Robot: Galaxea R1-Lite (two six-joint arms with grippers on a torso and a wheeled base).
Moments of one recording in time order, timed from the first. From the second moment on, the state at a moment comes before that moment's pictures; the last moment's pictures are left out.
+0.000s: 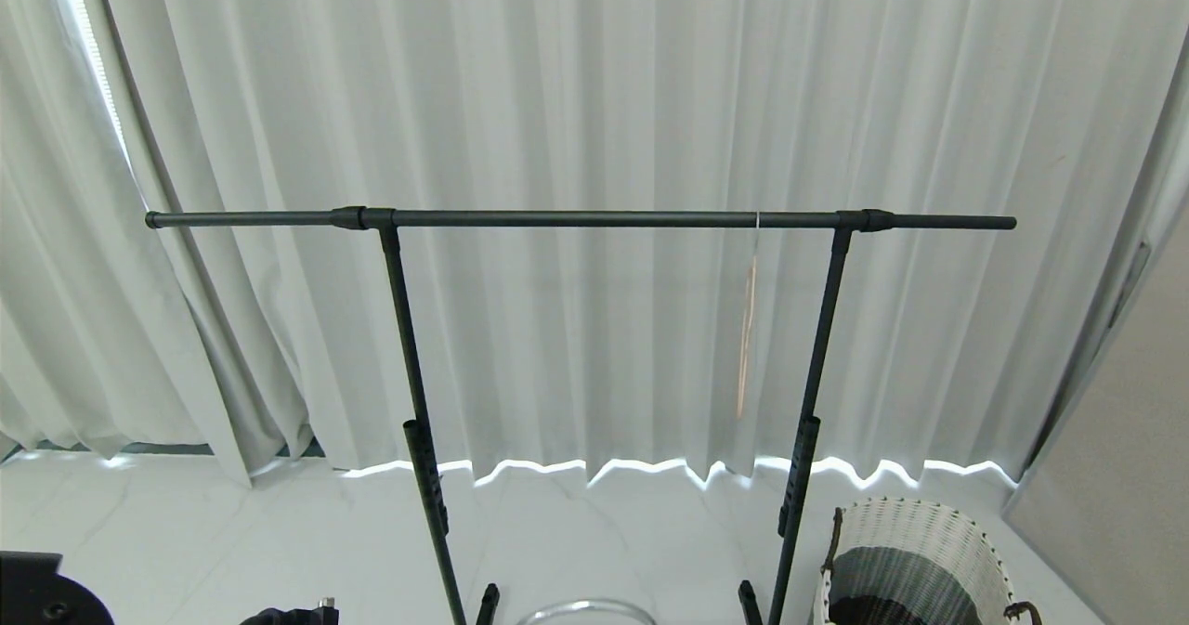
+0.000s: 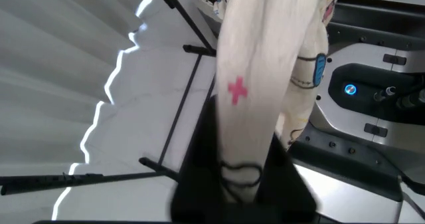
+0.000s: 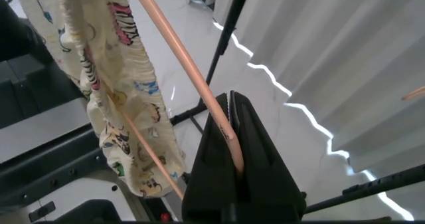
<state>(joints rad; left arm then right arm) -1.01 1.12 -0.48 0.04 -0.07 0.32 1.44 1.48 -0.30 -0.87 -0.42 0.06</state>
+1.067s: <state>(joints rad) -0.97 1.08 -0.43 0.04 0.22 0.26 1.33 1.48 -0.29 -0.87 -0.49 0.07</state>
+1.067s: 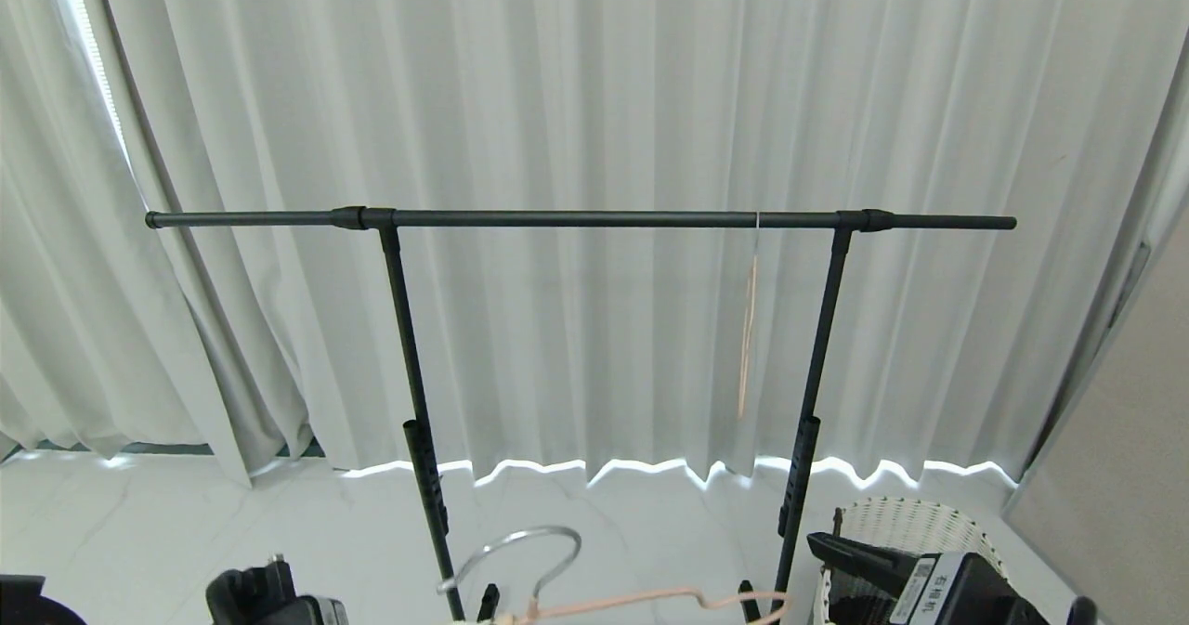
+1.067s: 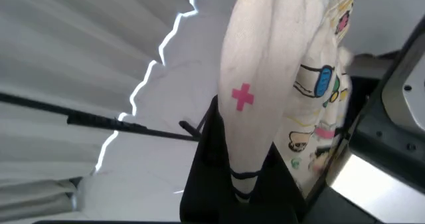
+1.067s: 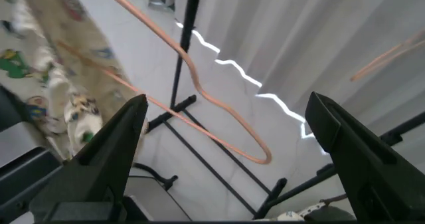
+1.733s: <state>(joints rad) -0.84 1.06 -0.61 0.04 0.24 0.21 1.22 1.57 -0.39 -0.87 -0.43 0.12</state>
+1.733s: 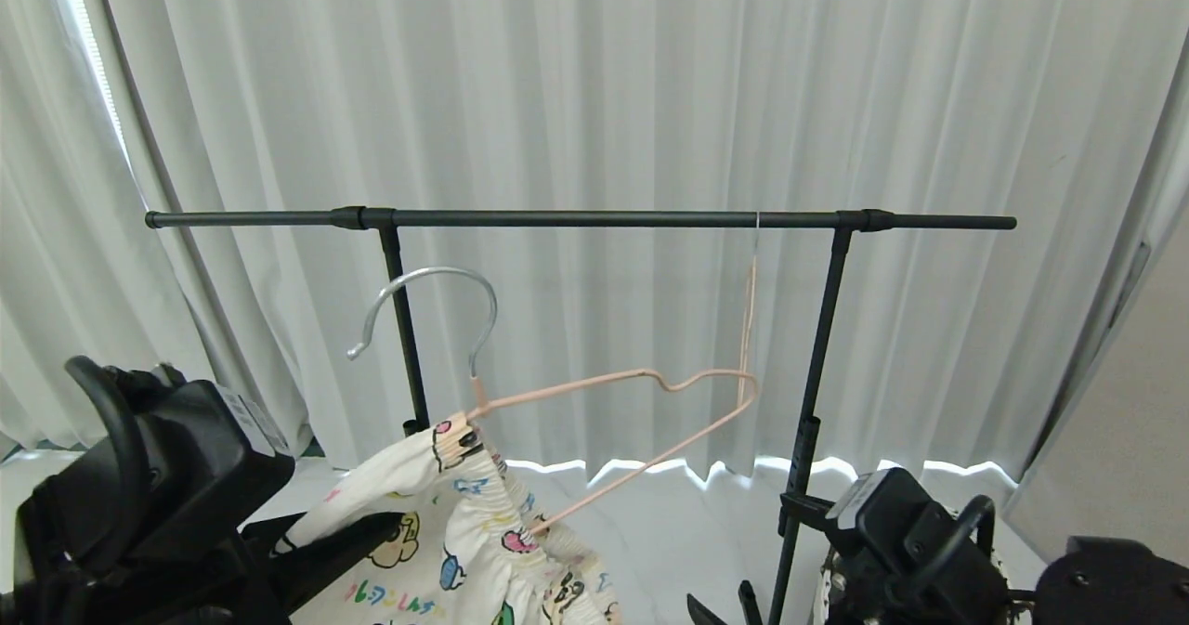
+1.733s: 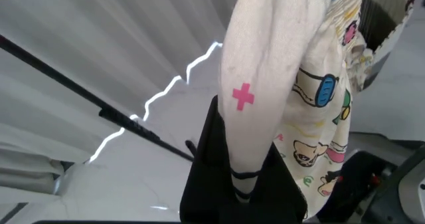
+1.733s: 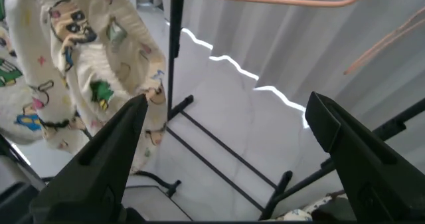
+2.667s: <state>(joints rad) -0.96 1.01 -0.68 0.04 0.24 0.22 1.28 1.81 -0.54 -0.82 -0.44 0.12</state>
